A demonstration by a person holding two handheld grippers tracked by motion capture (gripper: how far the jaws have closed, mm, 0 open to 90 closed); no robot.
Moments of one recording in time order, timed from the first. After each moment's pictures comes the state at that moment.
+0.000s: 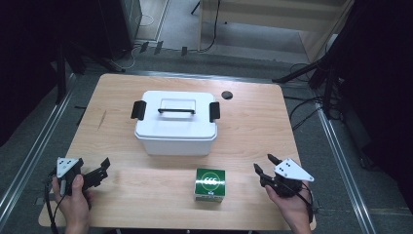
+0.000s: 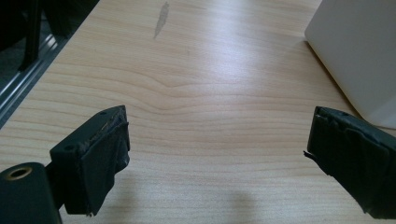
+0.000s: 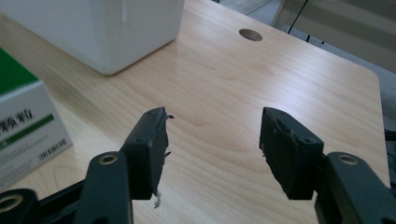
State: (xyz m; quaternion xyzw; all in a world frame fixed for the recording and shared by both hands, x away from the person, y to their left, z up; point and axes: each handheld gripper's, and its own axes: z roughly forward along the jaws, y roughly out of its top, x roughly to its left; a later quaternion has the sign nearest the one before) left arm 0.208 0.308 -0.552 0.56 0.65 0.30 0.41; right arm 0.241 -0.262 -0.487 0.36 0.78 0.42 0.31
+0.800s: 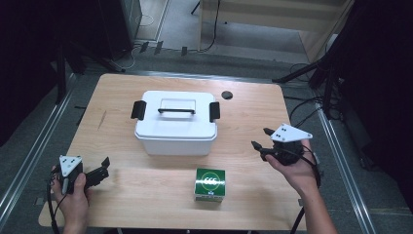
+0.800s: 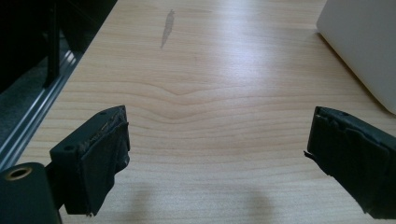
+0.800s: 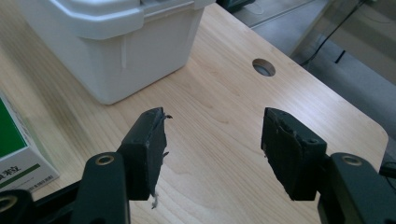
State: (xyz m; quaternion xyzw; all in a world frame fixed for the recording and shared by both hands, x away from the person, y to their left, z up) left arm 0.211 0.304 -0.551 0.58 0.64 0.34 0.37; right arm 0.305 -0.249 -0.416 0.27 0.85 0.37 0.27
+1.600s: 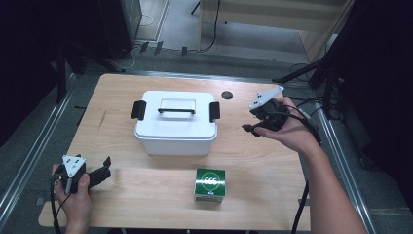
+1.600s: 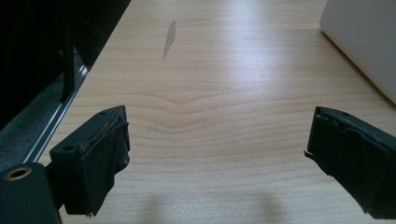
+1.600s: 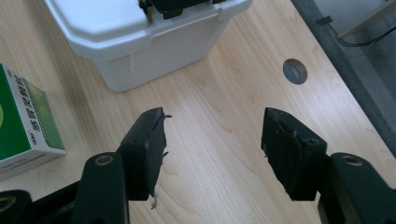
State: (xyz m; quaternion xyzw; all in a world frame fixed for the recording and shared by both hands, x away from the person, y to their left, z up) left arm 0.212 0.297 -0.551 0.59 0.62 0.37 0.36; right arm 0.374 -0.202 -0.359 0.19 0.93 0.25 0.18
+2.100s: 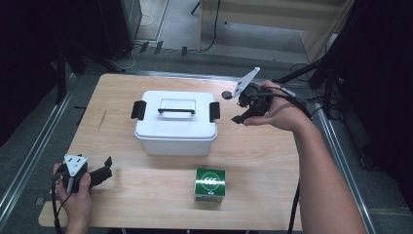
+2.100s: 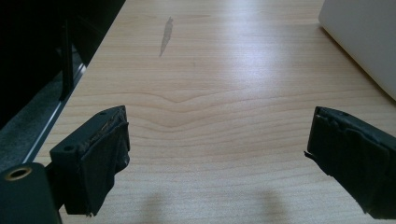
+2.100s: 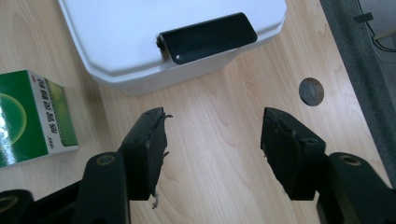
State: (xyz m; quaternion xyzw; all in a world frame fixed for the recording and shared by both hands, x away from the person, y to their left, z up) left arm 0.214 0.296 -0.551 0.60 0.62 0.37 0.35; right arm 0.399 -0.155 -0.334 0.13 0.96 0.19 0.14
